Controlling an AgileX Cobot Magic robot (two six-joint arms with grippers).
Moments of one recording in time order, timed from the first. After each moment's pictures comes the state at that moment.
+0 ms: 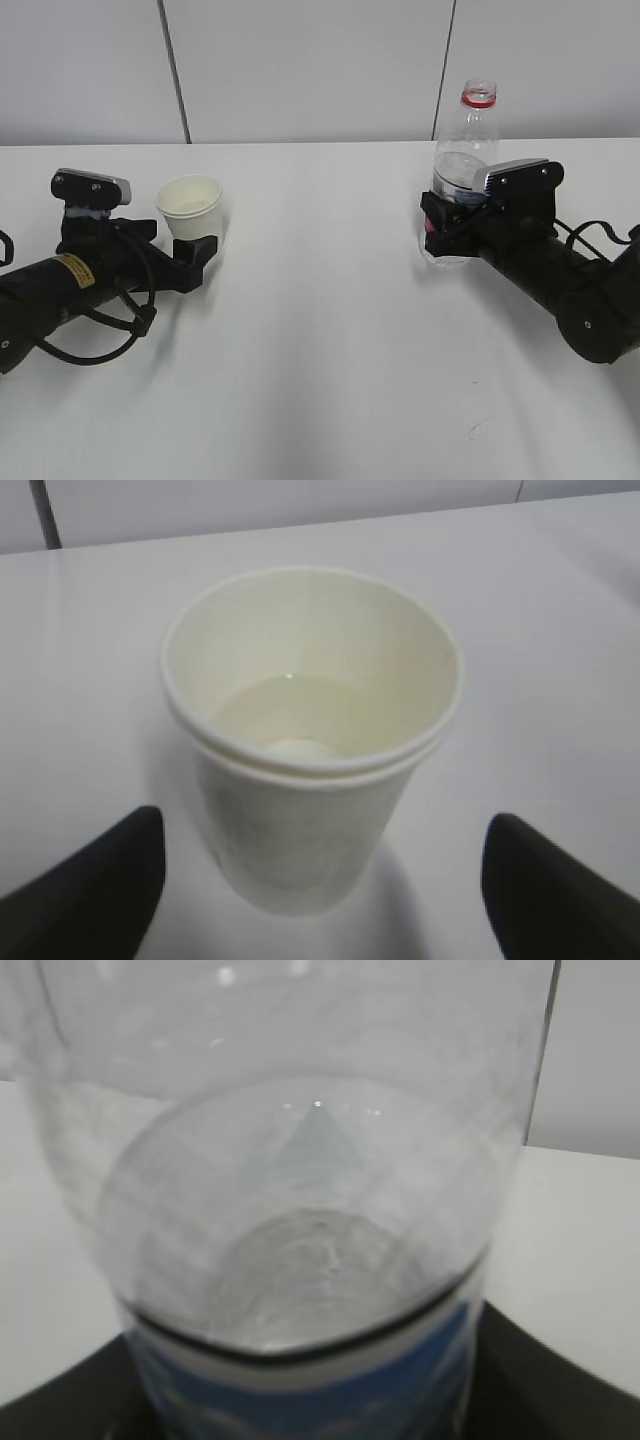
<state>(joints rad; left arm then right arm) -0.24 2.05 -0.68 0.29 -0.95 -0.17 0.14 2.19 -0.84 -0.17 -1.15 0.04</state>
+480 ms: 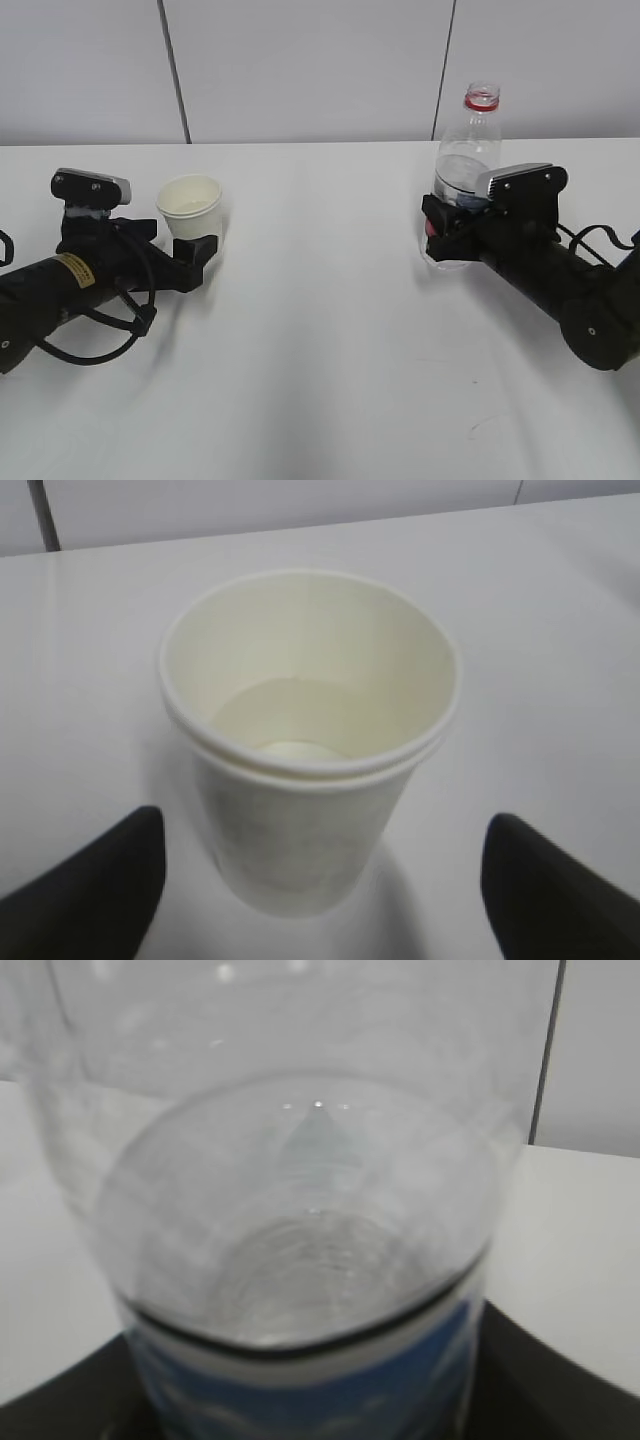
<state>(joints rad) -0.24 2.05 -0.68 0.29 -0.96 -0.17 0.14 2.19 -0.82 -0.18 -1.17 0.05</state>
